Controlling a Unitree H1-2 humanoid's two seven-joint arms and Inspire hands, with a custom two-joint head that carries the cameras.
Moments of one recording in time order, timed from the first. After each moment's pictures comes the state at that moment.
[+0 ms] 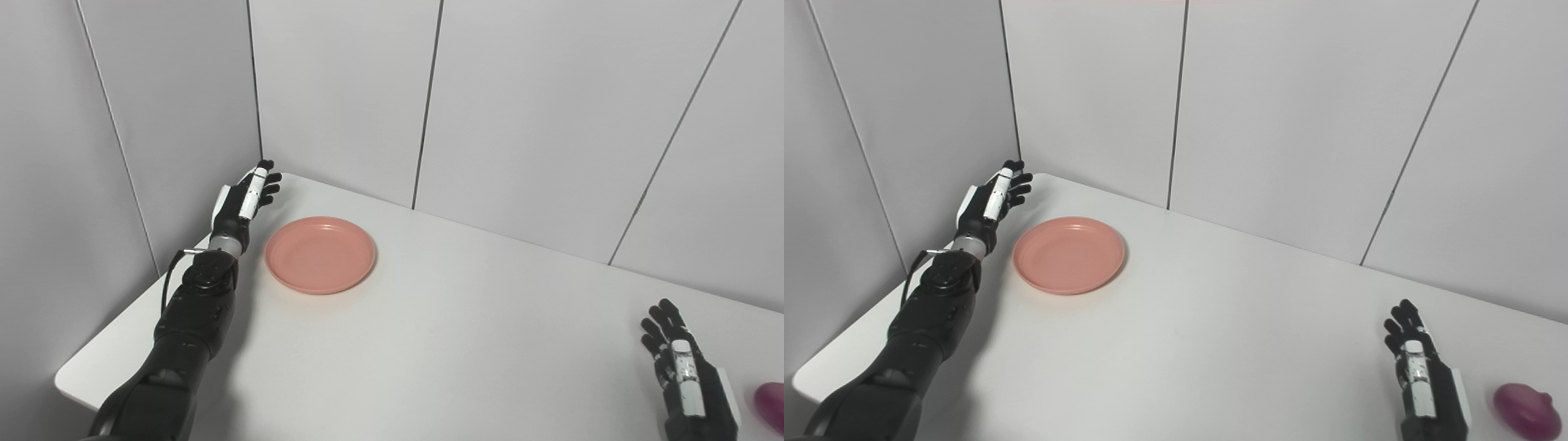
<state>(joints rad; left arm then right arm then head) -0.57 0.43 0.24 0.82 -0.12 -0.19 0.00 -0.27 -0.14 -0.08 0.30 0.16 -0.13 0.15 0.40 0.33</state>
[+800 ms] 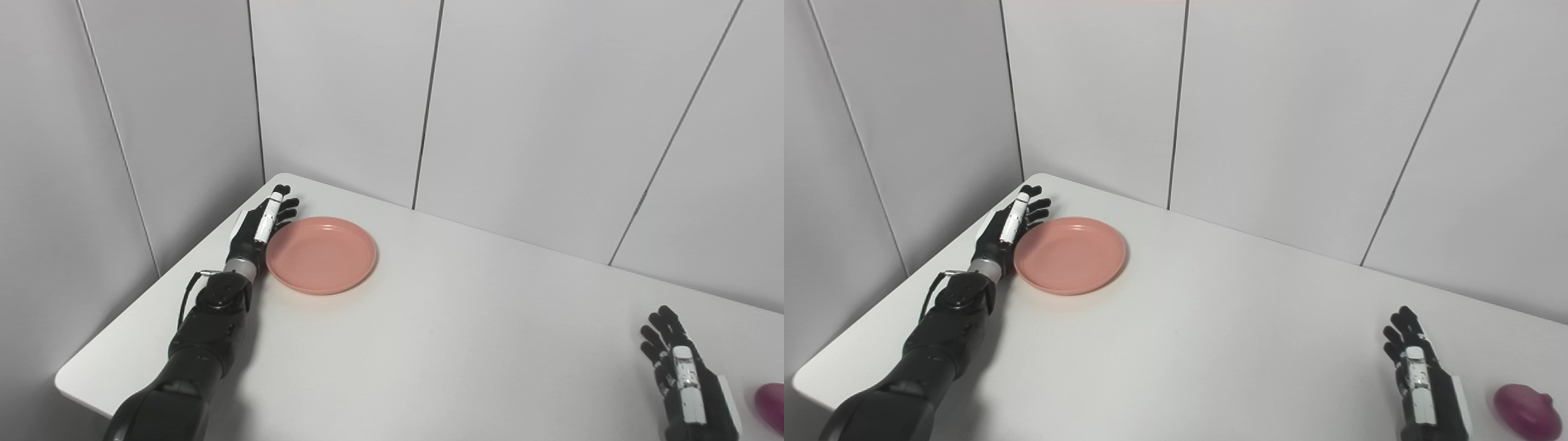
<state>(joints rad) -0.57 0.39 0.23 0.93 -0.15 -0.25 -0.04 -0.25 -0.13 -0.08 0.26 0.15 -0.10 0.14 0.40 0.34</state>
